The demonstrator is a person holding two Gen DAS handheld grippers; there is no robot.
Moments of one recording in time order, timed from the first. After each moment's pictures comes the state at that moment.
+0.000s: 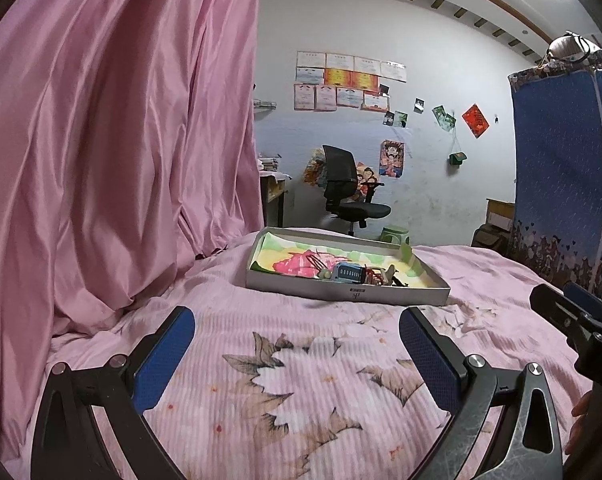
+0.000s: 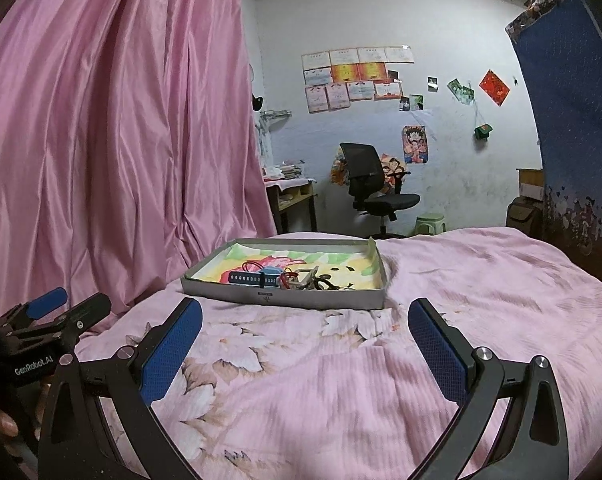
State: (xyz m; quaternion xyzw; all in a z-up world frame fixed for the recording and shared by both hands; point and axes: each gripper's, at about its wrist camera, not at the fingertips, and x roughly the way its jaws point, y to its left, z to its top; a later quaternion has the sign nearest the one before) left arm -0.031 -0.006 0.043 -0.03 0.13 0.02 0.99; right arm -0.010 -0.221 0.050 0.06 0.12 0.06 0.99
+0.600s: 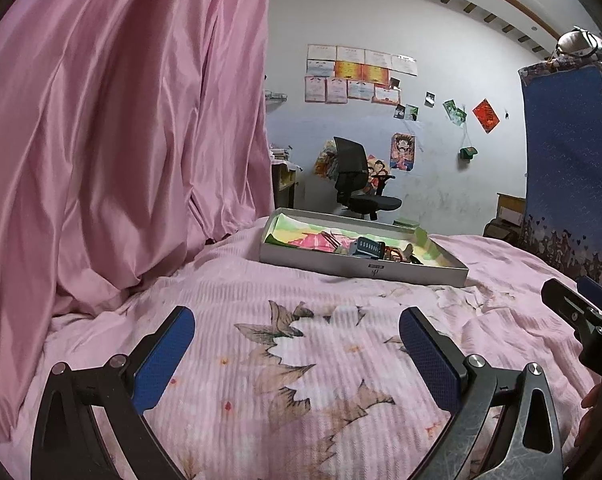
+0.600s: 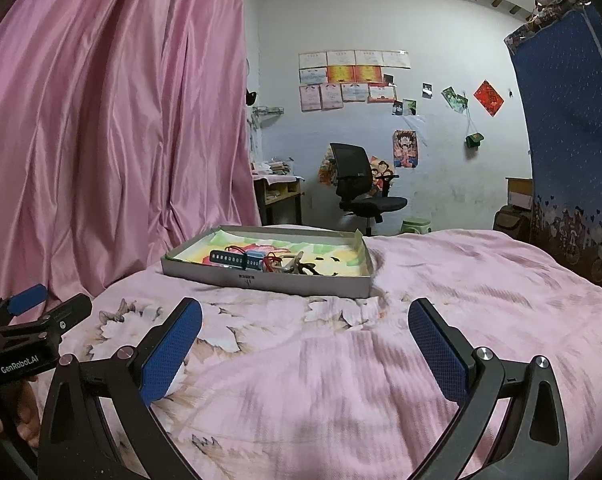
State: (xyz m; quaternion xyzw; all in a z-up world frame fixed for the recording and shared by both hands) left arm -0.027 0.004 0.012 -0.03 0.14 0.04 0.99; right arm -0.009 -0.215 0.028 0.03 0.12 0.04 0.99
